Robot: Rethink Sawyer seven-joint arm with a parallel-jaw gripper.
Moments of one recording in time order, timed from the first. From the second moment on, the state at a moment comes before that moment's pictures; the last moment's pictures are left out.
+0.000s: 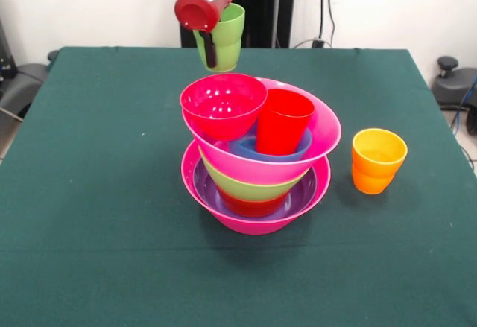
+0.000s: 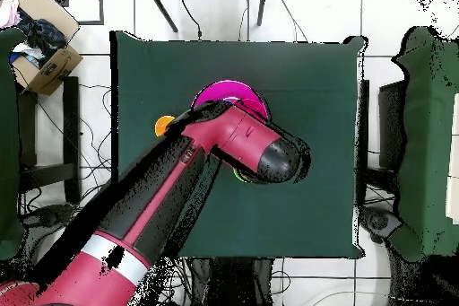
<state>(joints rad) 0.34 -0.17 -0.76 1.19 -2.07 -1.00 3.00</state>
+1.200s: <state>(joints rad) 0.34 -0.21 -0.80 1.10 -2.11 -1.10 3.00</state>
